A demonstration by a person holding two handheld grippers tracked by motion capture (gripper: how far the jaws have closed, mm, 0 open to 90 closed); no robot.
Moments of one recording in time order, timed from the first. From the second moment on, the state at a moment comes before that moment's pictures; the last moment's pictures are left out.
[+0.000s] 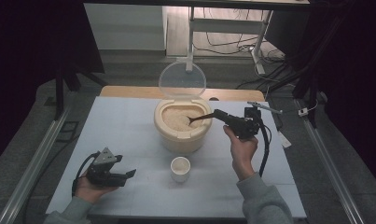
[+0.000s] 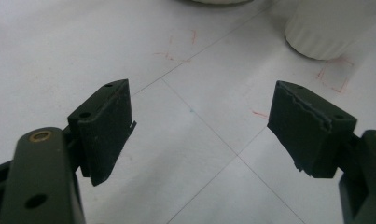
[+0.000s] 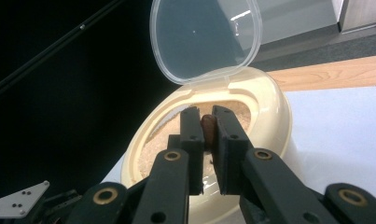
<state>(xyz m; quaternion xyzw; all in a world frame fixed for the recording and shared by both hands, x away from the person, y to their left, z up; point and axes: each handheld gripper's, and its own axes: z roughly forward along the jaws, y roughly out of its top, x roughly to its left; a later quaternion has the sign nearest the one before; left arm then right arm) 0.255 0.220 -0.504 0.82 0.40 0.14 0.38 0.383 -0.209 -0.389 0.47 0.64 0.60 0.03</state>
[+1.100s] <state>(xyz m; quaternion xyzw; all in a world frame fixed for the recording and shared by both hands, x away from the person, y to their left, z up) 0.255 0.218 -0.504 0.82 0.40 0.15 0.38 0.394 -0.236 -0.402 0.54 0.55 0.63 -0.07</state>
